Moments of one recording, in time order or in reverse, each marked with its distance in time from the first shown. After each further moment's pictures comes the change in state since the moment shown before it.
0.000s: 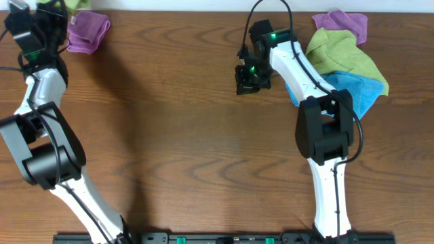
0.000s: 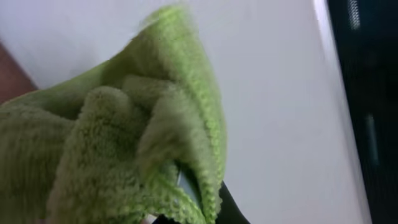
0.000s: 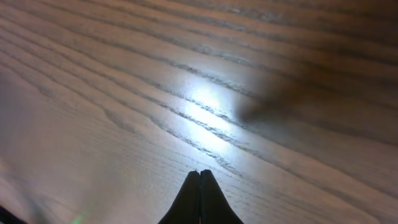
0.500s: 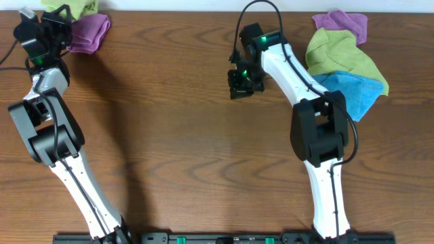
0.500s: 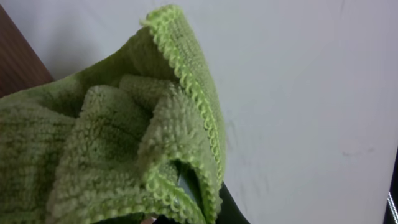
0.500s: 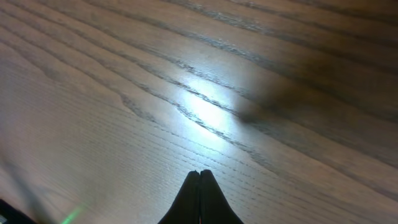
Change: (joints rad) left arm 0.031 0.310 0.232 0.069 0.161 -0.116; right arm 0.050 0.000 0.000 -0.014 0.005 -0.002
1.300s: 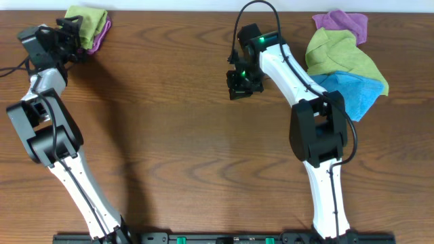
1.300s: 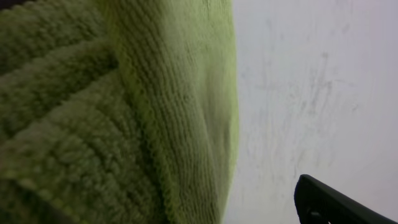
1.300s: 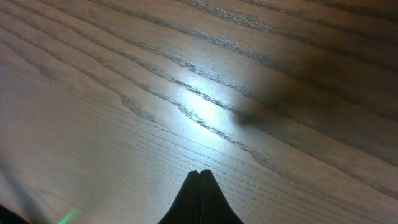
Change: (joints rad) left arm 0.017 0.002 0.008 -0.375 0.125 0.027; right arm 0.008 0.000 0.000 -0.002 0.015 0.000
